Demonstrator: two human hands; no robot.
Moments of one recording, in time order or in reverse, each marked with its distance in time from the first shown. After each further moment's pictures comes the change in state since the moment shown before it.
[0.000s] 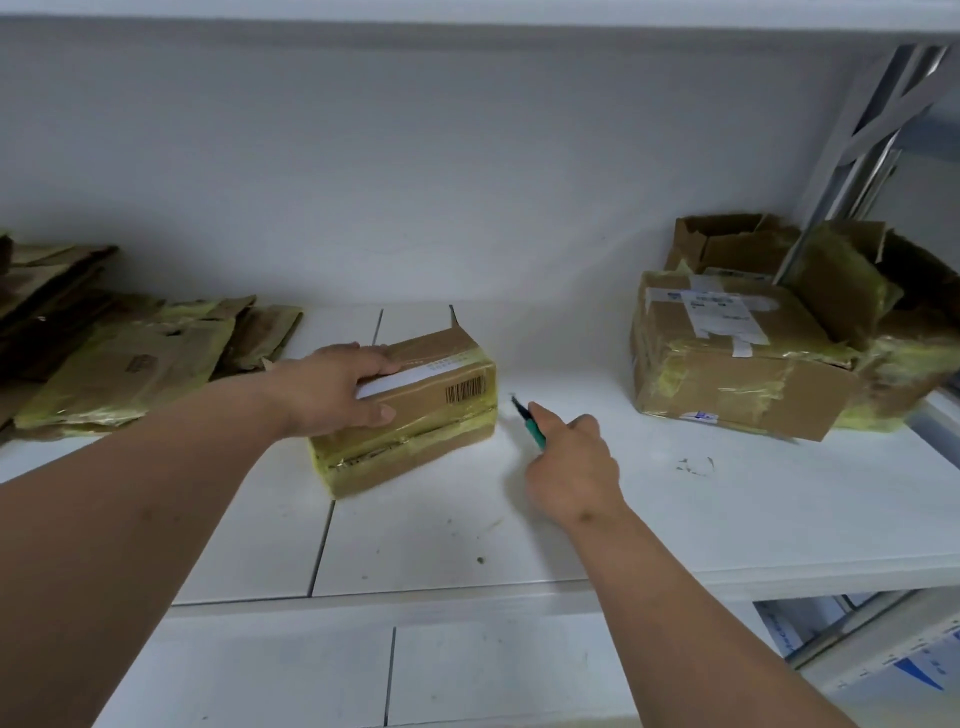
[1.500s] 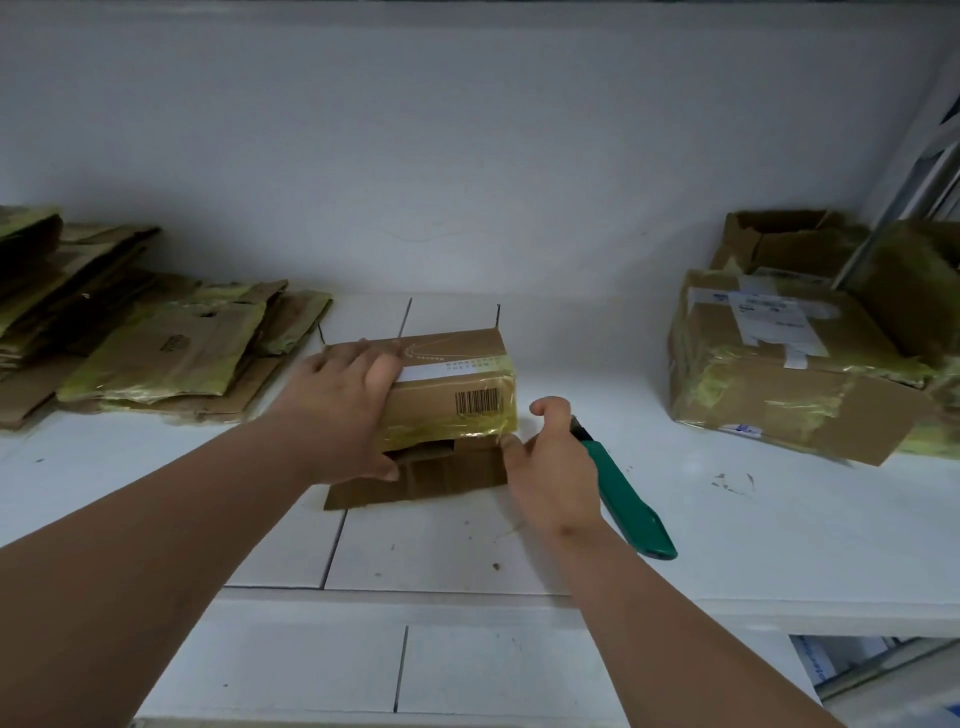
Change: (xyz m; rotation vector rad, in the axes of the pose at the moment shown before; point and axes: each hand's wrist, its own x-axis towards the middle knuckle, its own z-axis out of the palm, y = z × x) left_hand -0.022 0.010 0.030 0.537 0.219 -0.016; right_hand 0.005 -0.022 0.032 0.372 0.032 -0.083
